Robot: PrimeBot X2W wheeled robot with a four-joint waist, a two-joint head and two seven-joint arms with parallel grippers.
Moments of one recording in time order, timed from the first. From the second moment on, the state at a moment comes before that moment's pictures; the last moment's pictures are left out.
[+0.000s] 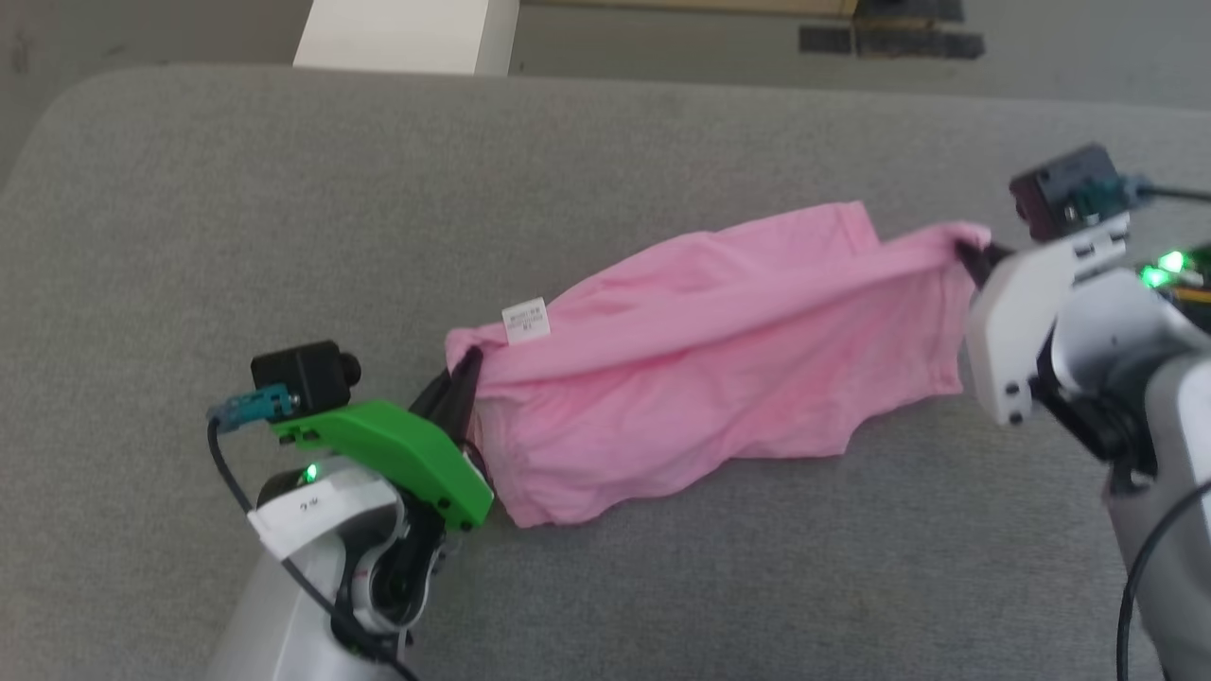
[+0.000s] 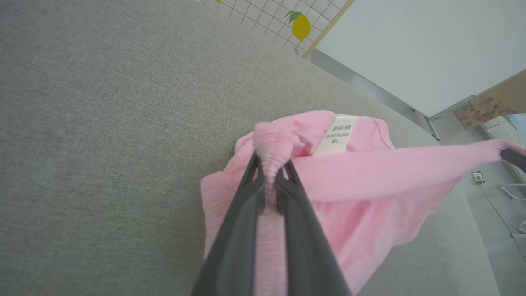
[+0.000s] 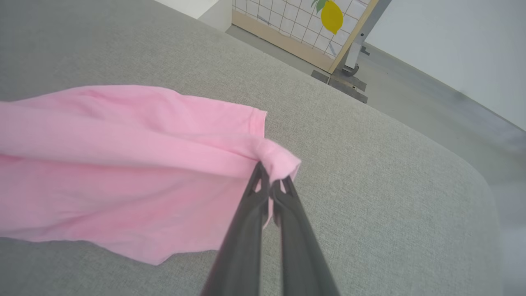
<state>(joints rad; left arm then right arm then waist) -0.22 0.15 -0.24 -0.03 -0.71 0.13 0.28 -0.47 -0.30 0.14 -0.03 0.18 0.13 0.78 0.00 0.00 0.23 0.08</state>
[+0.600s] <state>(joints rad) -0.38 0.11 -0.30 0.15 -0.68 0.11 0.24 -0.90 -0.35 0.39 0.51 0.24 0.13 0.74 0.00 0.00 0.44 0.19</state>
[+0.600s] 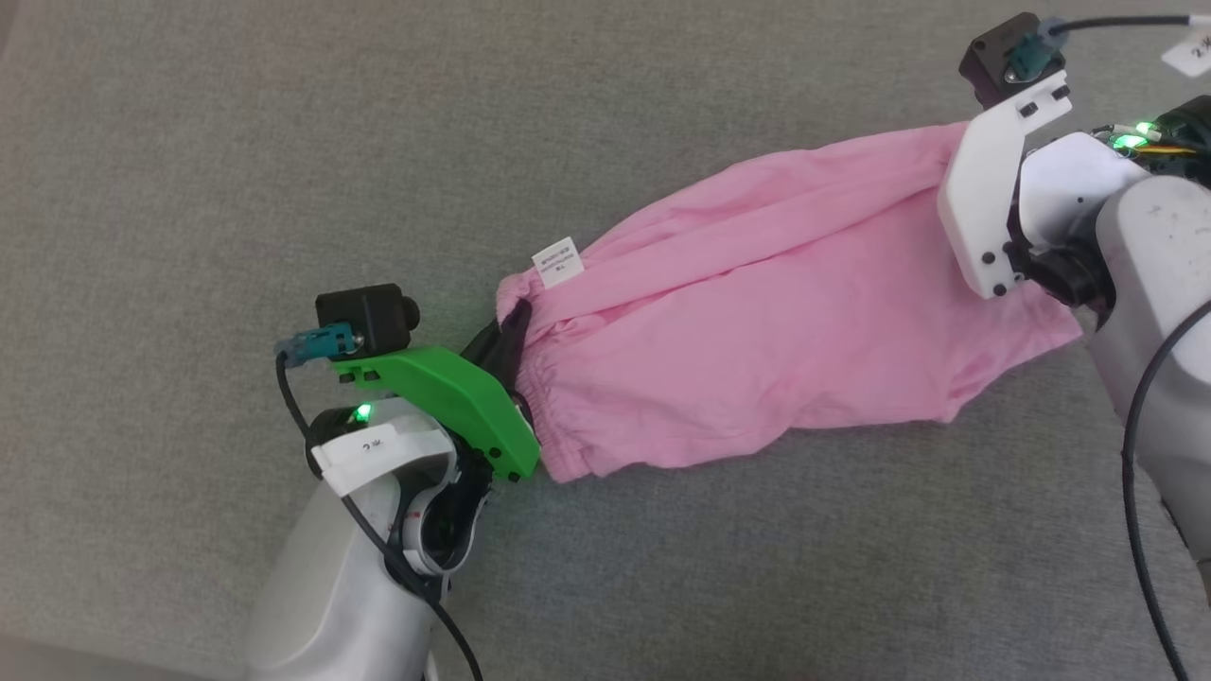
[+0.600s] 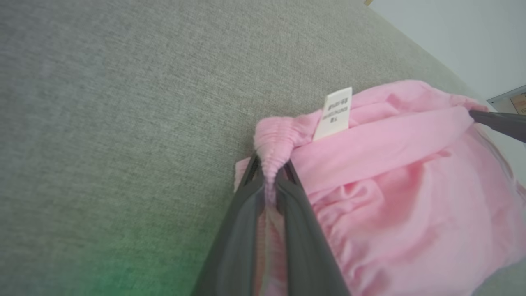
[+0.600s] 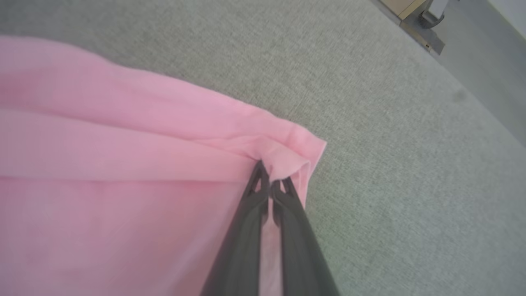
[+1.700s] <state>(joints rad) -0.20 0.19 -0.24 0.13 -0.43 -0.02 -0.25 -0.53 -0.21 0.08 0.43 0.35 0.13 0.25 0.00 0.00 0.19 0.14</state>
